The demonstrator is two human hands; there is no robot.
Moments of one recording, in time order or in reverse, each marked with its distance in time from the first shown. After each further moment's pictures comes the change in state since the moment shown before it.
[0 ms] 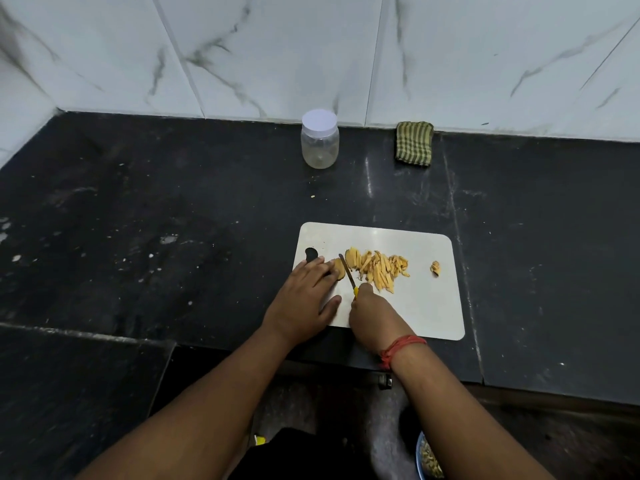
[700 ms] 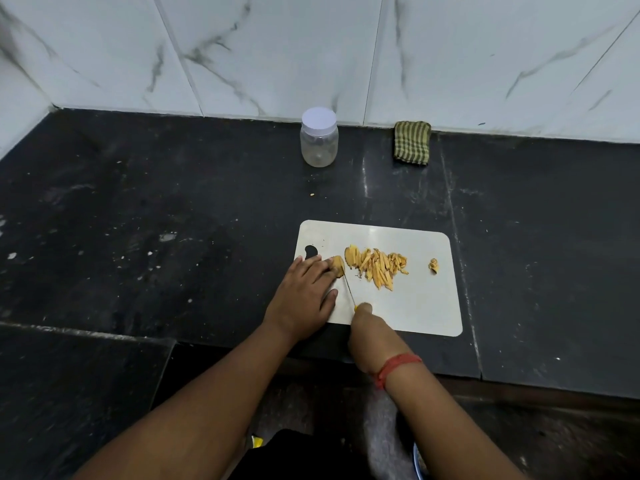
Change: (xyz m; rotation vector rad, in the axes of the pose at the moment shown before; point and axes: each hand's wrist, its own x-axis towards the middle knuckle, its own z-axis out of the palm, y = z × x) left_hand -0.002 0.001 0.001 0.053 0.011 -0.038; right_hand -0.023 0.006 0.027 -0.178 -0.058 0.099
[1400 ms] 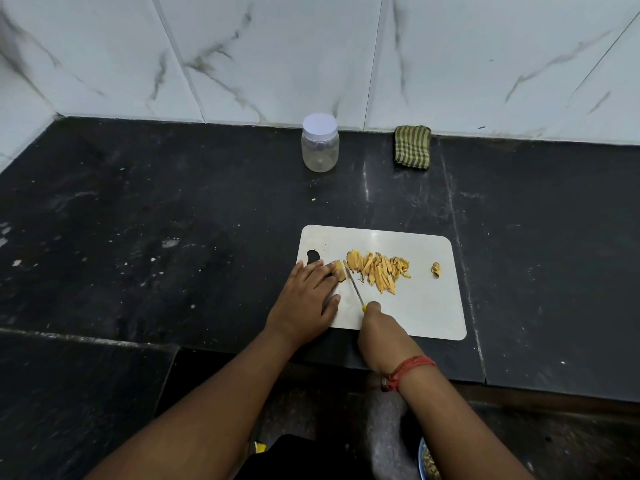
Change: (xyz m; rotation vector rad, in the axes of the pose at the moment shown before) left_hand -0.001 0.001 -0.001 -0.042 -0.006 -0.002; right_hand -0.005 0.009 -0.015 0.139 0.062 -0.089
